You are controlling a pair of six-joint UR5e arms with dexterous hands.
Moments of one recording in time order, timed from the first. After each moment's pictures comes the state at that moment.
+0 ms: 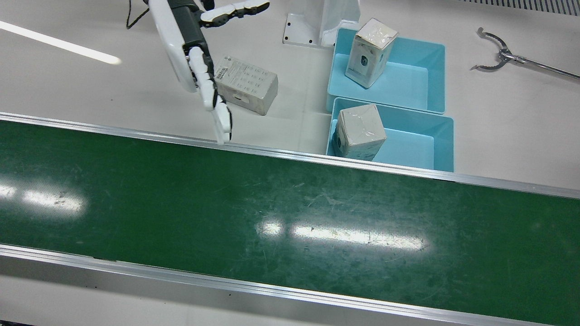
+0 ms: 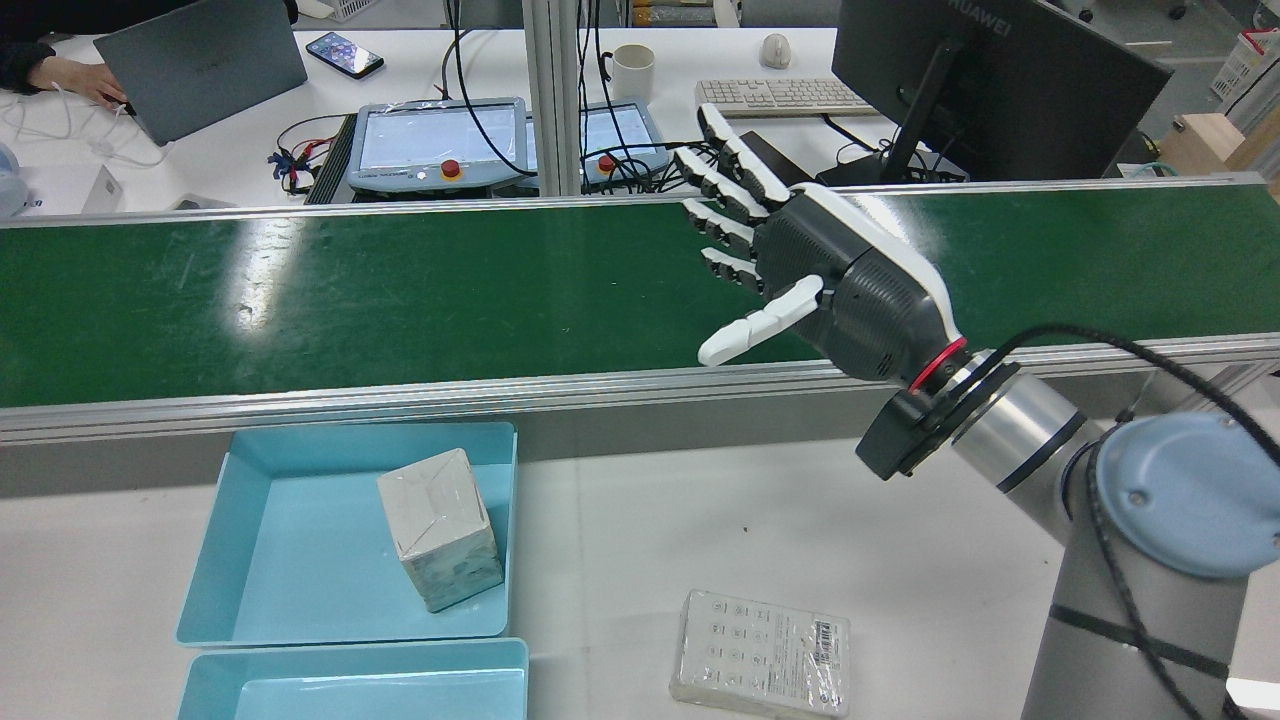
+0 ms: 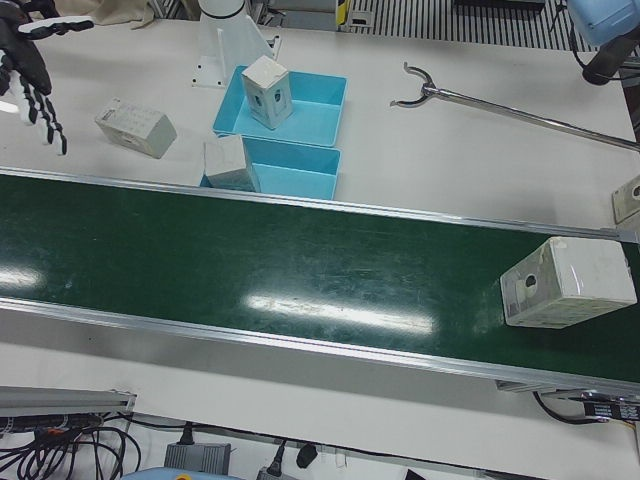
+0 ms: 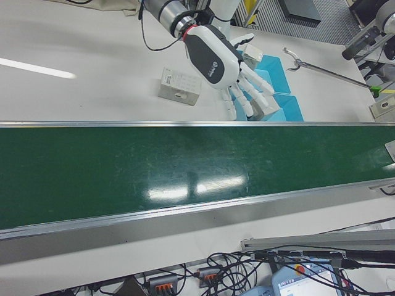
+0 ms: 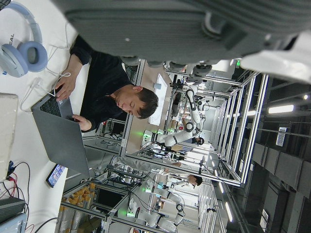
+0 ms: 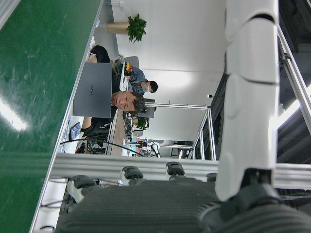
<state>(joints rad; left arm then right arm) -1.82 -1.81 -1.72 0.52 1.92 -0.16 0.64 -1.14 2.27 -3.79 -1.10 -0.34</state>
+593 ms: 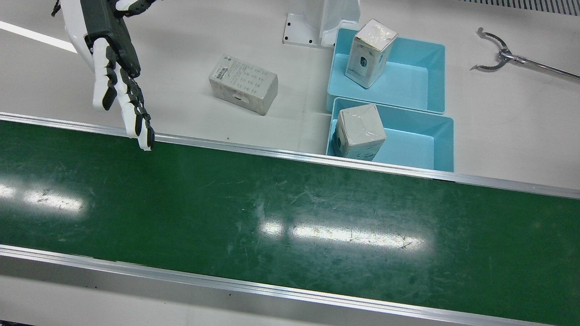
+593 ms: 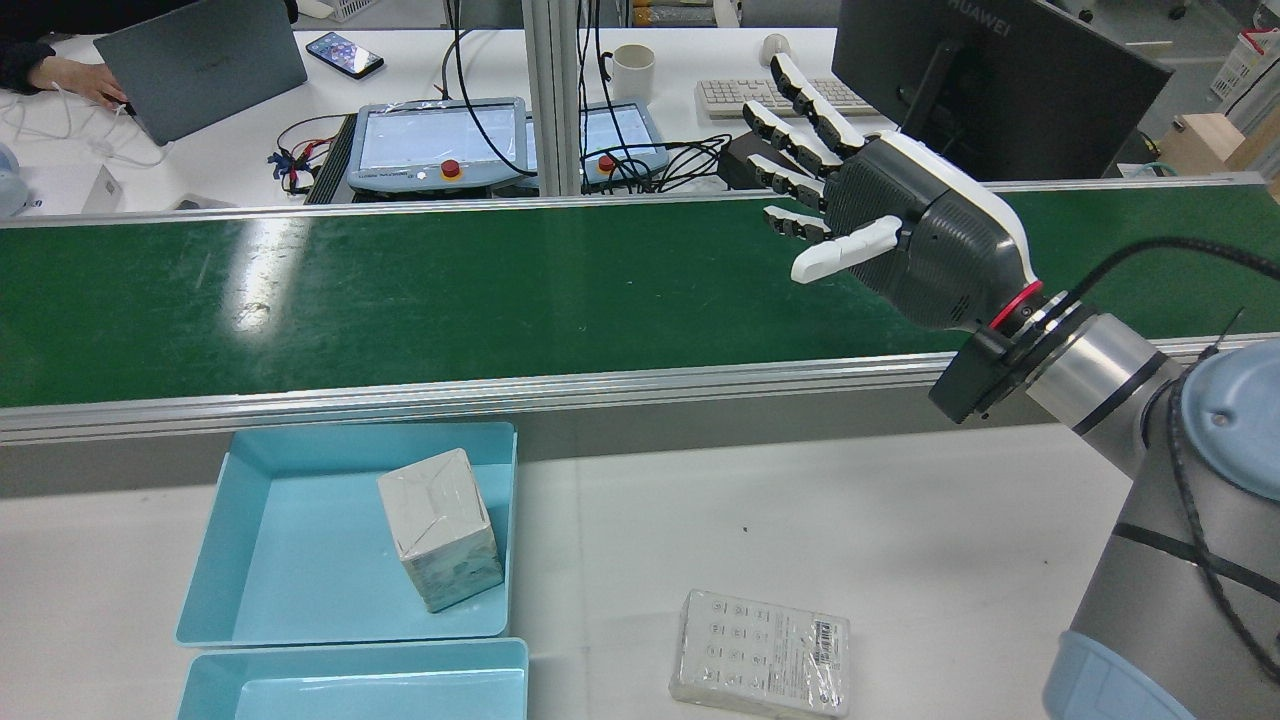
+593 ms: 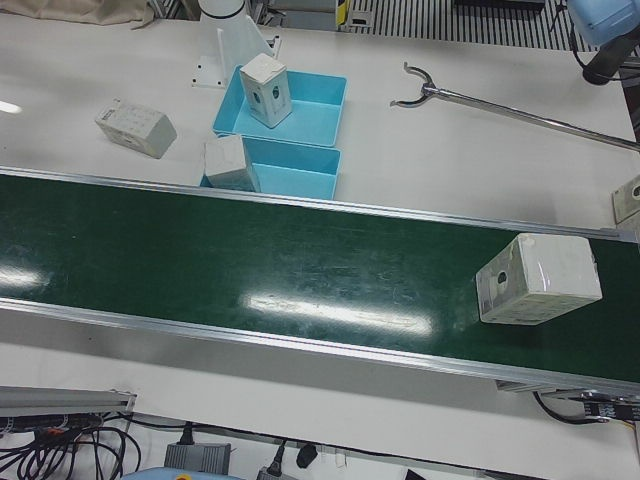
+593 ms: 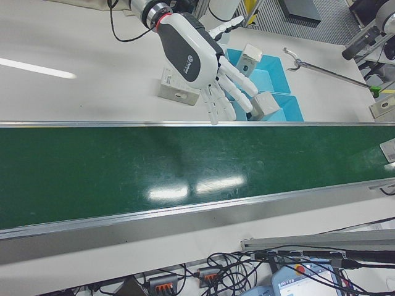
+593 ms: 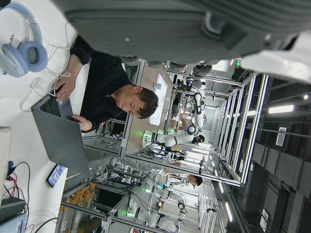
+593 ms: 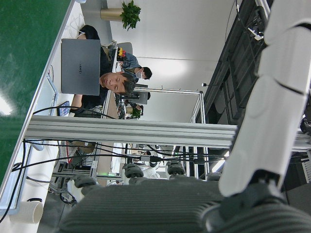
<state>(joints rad) -1.82 -1.81 -1.72 0.52 1.92 -0.16 0.84 -1.20 2.29 -3.79 -1.23 -0.24</state>
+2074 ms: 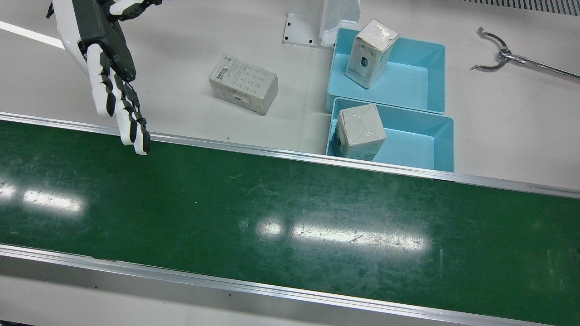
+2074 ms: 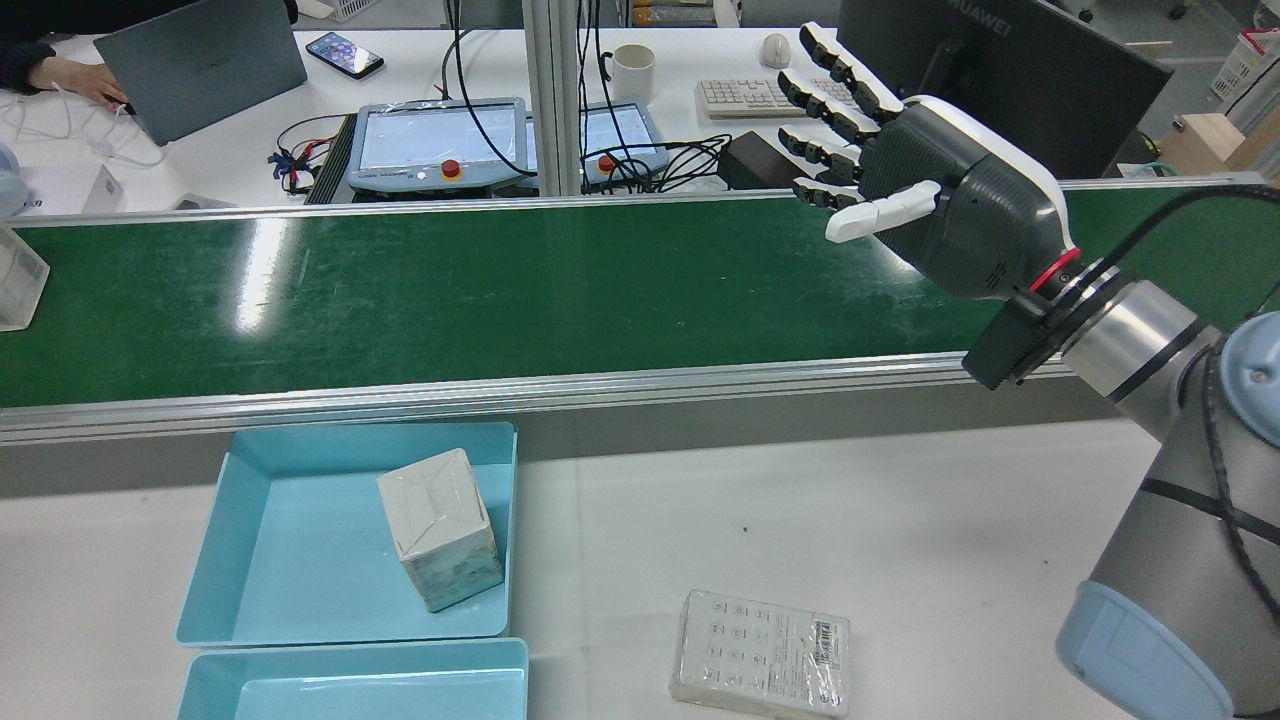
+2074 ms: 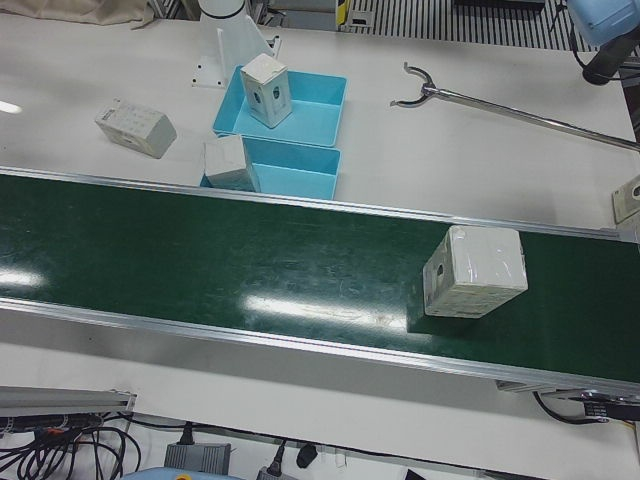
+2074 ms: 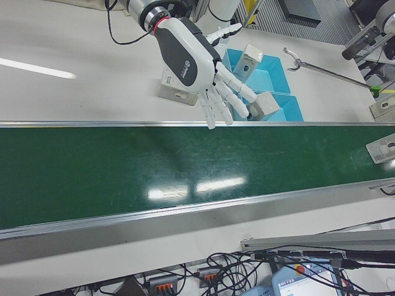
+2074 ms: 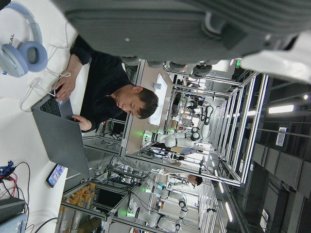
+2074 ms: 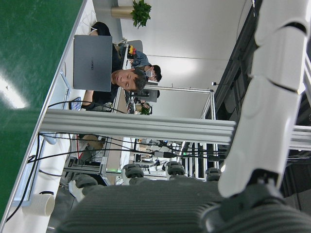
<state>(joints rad) -1.82 -1.81 -1.72 0.52 1.92 -0.16 0.85 -1.19 2.26 -3.79 -1.26 -0.24</state>
